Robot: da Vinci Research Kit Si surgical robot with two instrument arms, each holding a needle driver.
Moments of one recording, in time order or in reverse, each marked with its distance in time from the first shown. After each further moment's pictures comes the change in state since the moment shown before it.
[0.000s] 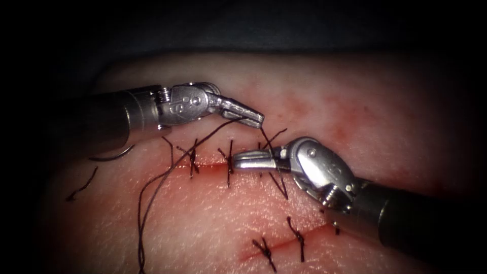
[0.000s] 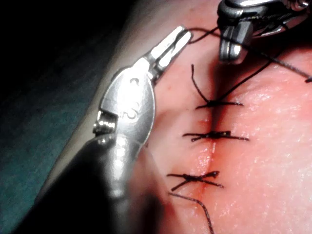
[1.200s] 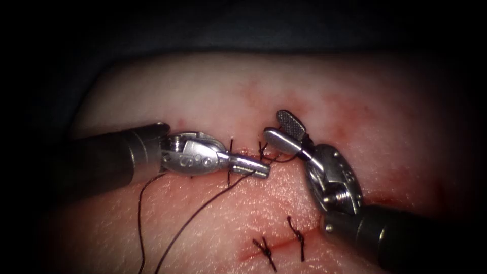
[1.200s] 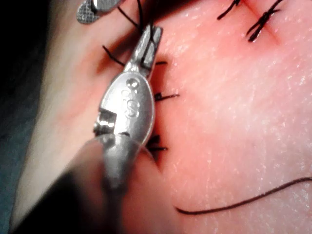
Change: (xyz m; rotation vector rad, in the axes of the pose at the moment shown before) right arm -0.003 -0.001 -0.004 -0.851 0.189 0.470; left arm -0.002 0.009 0.003 0.021 -0.184 0.058
